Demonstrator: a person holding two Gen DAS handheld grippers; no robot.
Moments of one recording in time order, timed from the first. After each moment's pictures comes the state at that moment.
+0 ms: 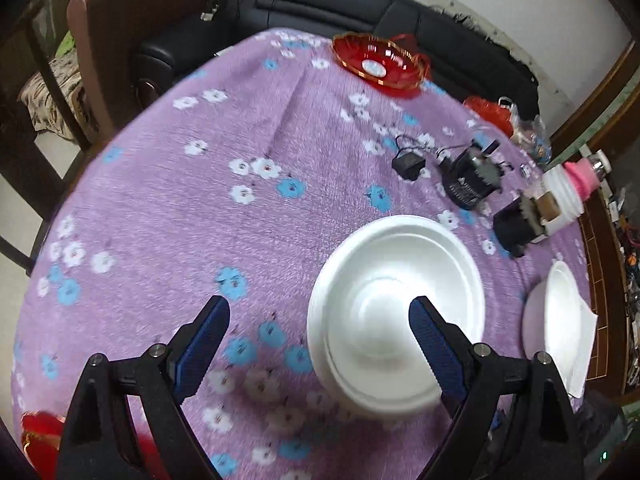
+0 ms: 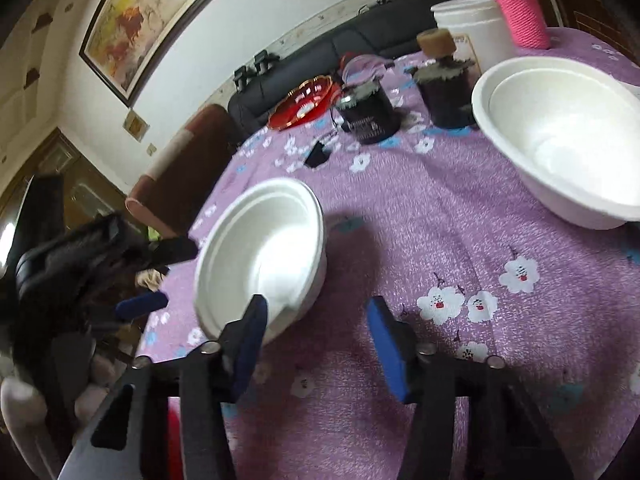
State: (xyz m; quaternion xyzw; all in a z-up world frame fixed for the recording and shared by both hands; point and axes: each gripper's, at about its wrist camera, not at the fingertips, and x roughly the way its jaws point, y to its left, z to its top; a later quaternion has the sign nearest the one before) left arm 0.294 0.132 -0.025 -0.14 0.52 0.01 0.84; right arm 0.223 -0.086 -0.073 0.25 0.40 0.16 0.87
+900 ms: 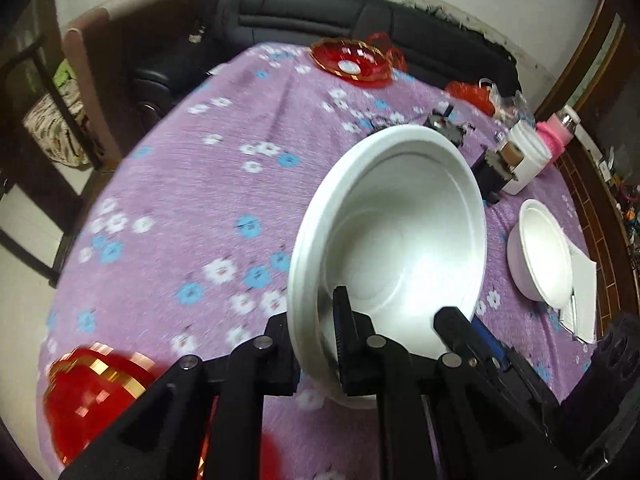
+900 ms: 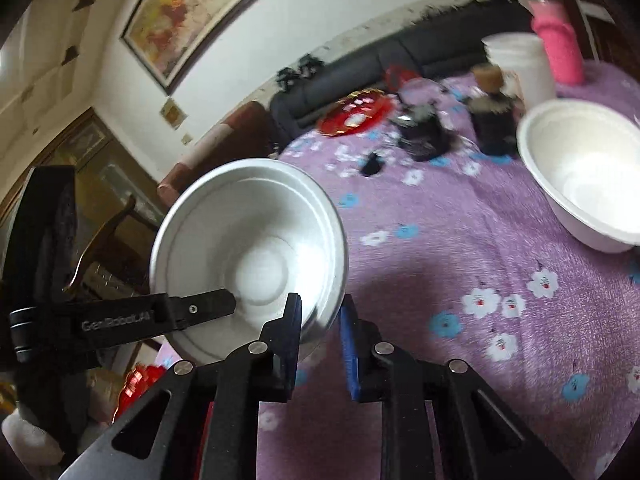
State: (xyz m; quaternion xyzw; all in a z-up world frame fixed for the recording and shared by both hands) left arm 0.206 0.123 0.017 -0.09 0.50 0.00 0.86; right arm 0.189 -0.058 -0.029 0.20 0.36 0.23 0.88
